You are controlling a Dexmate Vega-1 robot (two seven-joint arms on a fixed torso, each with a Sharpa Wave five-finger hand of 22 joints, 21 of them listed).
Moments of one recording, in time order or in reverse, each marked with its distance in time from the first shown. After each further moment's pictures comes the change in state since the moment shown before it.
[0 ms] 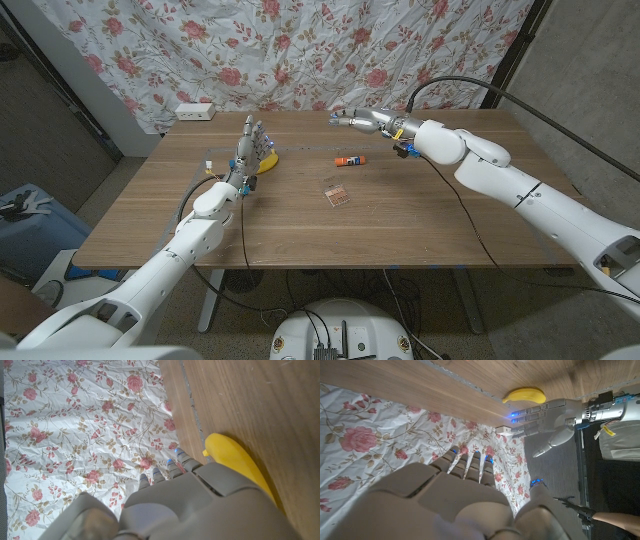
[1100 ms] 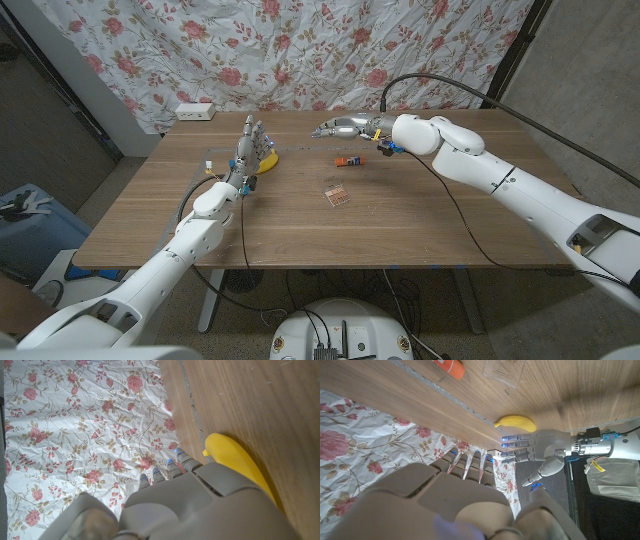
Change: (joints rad) left arm 0.000 0.000 0.000 0.000 0.000 0.000 0.000; left_hand 0.000 0.000 0.000 0.000 0.000 0.000 0.000 0.000 0.000 0.000 0.000 0.000 0.000 0.000 0.000 0.000 0.000 0.000 0.000 0.000 0.000; right arm 0.129 0.075 -0.128 0.041 -0.120 -0.080 0.195; right_hand -0.034 -0.011 -0.027 0.049 0.007 0.012 0.004 0.004 0.005 0.006 -0.005 0.000 0.000 -0.011 0.011 0.005 0.000 -0.028 0.008 0.004 0.000
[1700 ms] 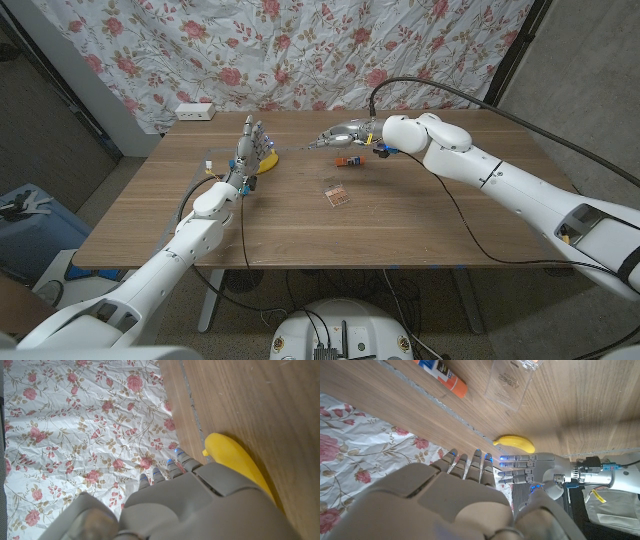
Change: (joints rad) left arm 0.000 0.000 0.000 0.001 0.000 0.000 0.000; left_hand 0.000 0.000 0.000 0.000 0.000 0.000 0.000 0.000 0.000 0.000 0.000 0.000 0.000 0.000 0.000 0.000 0.000 0.000 0.000 0.000 0.000; right arm 0.063 0.029 -0.076 0.050 -0.086 -0.010 0.089; right_hand -0.004 0.004 -0.032 0.041 0.012 0.004 0.023 0.000 0.000 0.014 0.015 0.008 0.002 0.000 0.000 0.000 0.000 -0.021 0.005 0.000 0.000
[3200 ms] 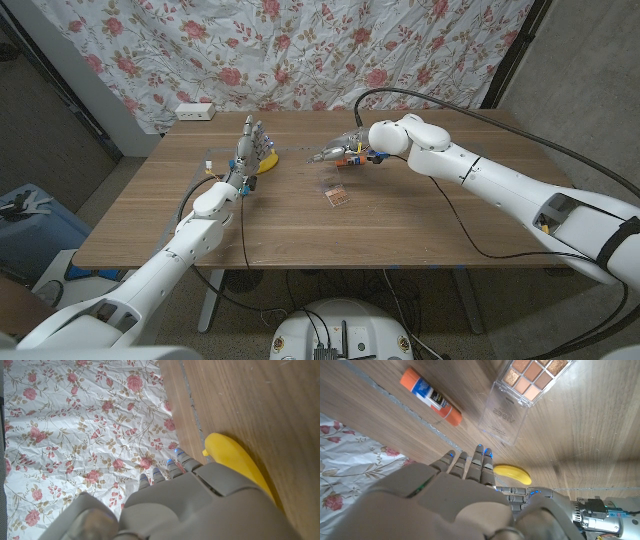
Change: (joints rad) left arm 0.000 0.001 0.000 0.000 0.000 0.000 -0.001; left_hand 0.000 0.000 0.000 0.000 0.000 0.000 0.000 0.000 0.000 0.000 0.000 0.000 0.000 0.000 0.000 0.000 0.000 0.000 0.000 0.000 0.000; right arm 0.076 0.077 -0.104 0.106 -0.076 -0.019 0.123; right_hand -0.012 -0.012 -0.081 0.091 0.025 0.093 0.039 0.030 0.009 0.095 0.012 0.023 0.009 0.033 0.020 0.031 -0.005 -0.032 0.040 0.004 0.000
